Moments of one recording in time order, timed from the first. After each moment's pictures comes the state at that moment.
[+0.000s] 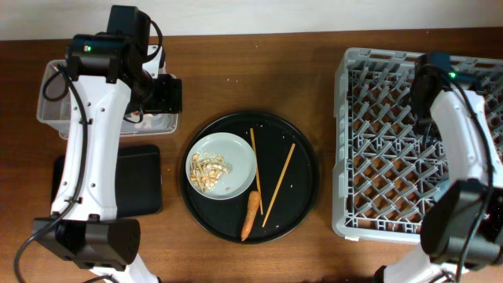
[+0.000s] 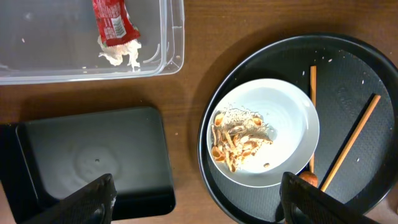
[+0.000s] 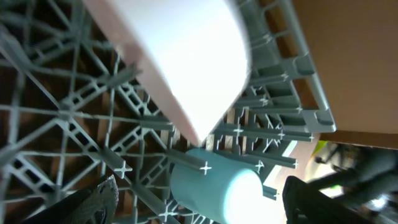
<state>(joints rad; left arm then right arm) -0.11 1.87 2.12 -1.55 0.00 -0.10 -0.20 1.81 1.55 -1.19 0.72 0.45</state>
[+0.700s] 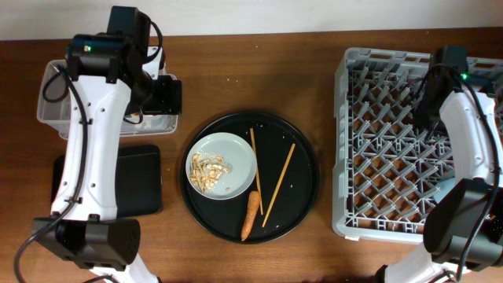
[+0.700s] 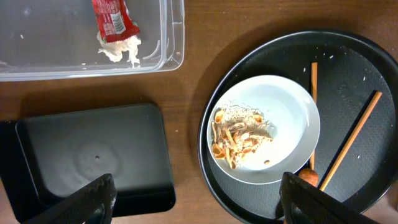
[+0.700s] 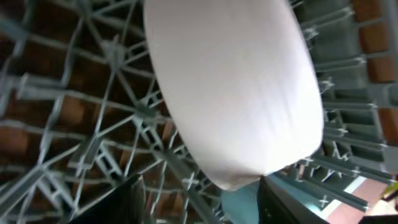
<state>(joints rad) -0.11 1.87 2.12 -1.56 0.00 -0.10 -0.25 1.82 1.55 -1.06 0.44 0.26</state>
